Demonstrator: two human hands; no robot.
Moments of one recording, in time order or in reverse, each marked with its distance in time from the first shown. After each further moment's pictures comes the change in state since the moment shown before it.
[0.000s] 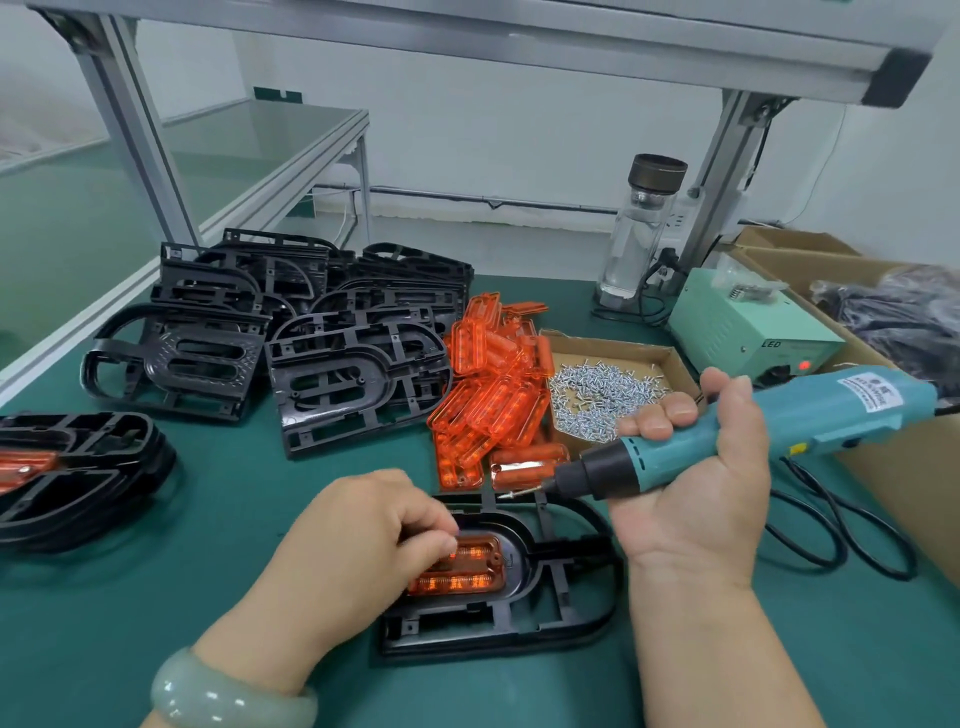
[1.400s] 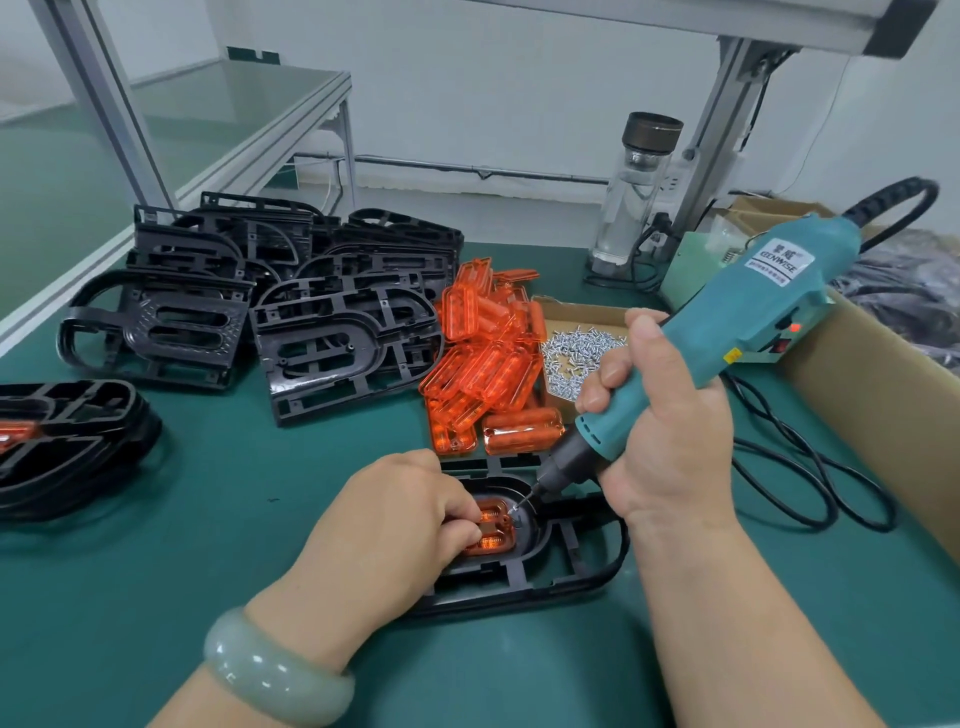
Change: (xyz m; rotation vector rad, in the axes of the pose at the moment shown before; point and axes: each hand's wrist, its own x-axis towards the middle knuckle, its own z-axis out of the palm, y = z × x) left_hand -0.002 0.012 0.024 0.151 -0.056 0.075; right_hand 0.008 0.009 -0.004 -0.369 -0.272 -0.067
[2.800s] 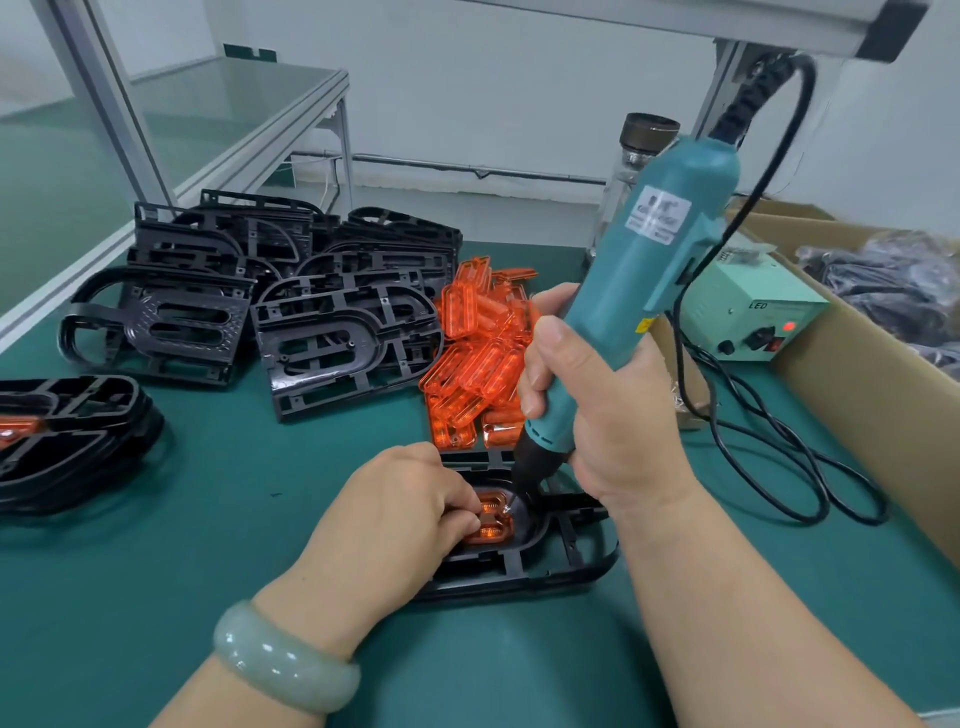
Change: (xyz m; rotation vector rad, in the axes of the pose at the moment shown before) left_hand 0.001 -0.004 0.004 -0.002 0.035 0.033; right_hand -0.002 0.002 0.022 -0.183 -0.403 -0.025
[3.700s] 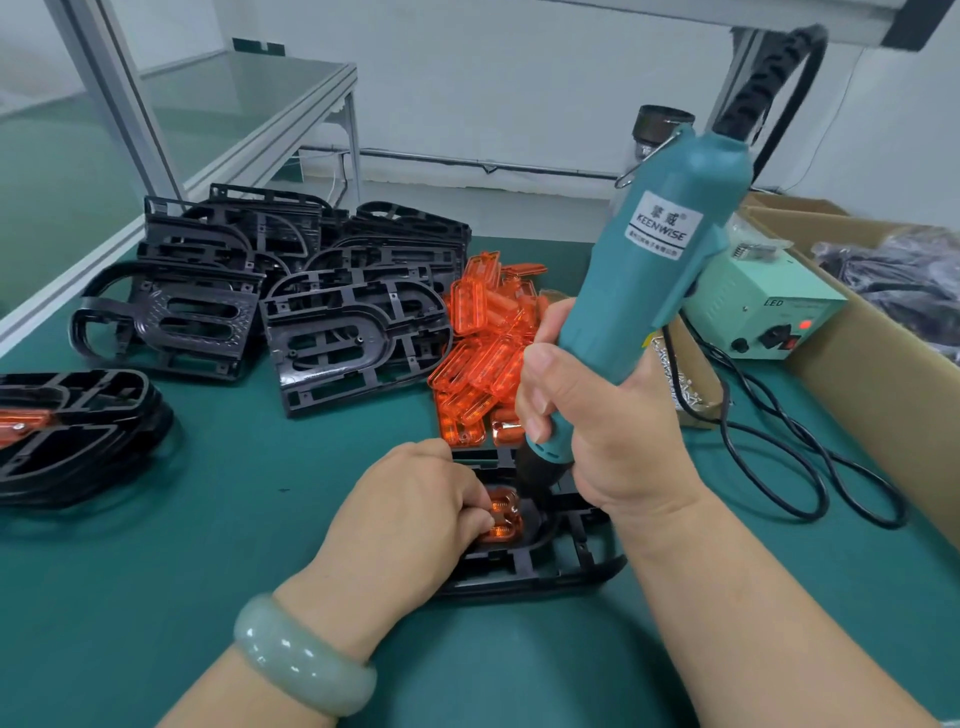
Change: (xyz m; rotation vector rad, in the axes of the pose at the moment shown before) left_hand 0.001 0.006 0.000 0.037 -0.022 -0.019; right_hand -0.004 0.005 0.004 0.067 -0.114 0.013
